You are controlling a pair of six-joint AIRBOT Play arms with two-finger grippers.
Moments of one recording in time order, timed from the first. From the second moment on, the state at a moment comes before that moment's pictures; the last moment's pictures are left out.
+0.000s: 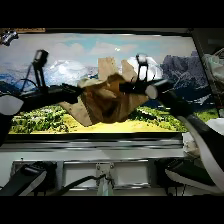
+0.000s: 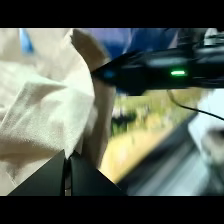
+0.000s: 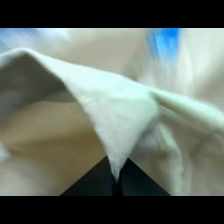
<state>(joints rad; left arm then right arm) -0.30 -0.84 0.93 0.81 -0.80 -1.20 0.45 -1.21 1.15 -1.46 0.73 1.85</state>
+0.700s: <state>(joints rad) -0.39 -0.72 1.29 0.71 -0.42 -1.16 0.60 -0.93 1.87 -1.44 0.86 1.46</state>
